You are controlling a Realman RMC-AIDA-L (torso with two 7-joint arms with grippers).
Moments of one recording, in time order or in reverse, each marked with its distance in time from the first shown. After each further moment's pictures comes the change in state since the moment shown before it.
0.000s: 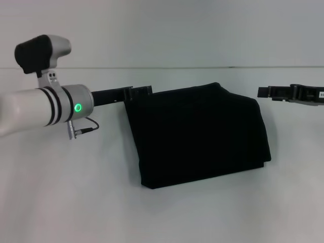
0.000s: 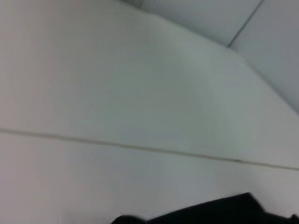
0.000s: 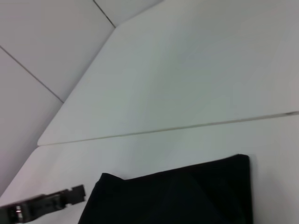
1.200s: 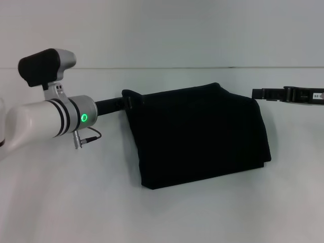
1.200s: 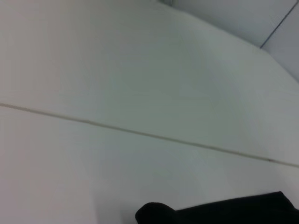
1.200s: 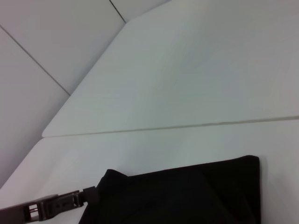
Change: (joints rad) left arm 0.003 -0.041 -0.010 -0.037 -0.011 -0.134 0.029; right arm 0.009 0.014 -0.007 0.002 -0.001 0.007 -0.050
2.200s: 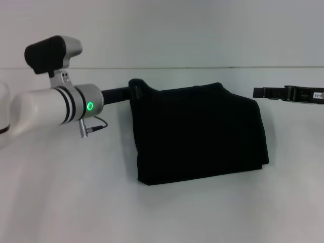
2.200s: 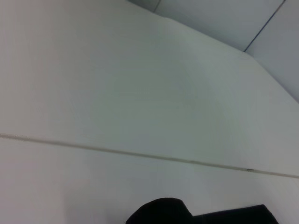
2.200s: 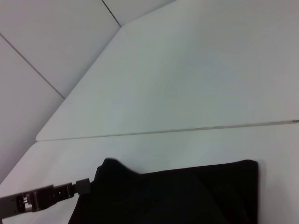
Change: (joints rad) left arm -0.052 0.023 0.008 -0.031 -0.018 0.008 -0.006; right arm -0.002 0.004 0.005 0.001 0.001 0.020 -0.012
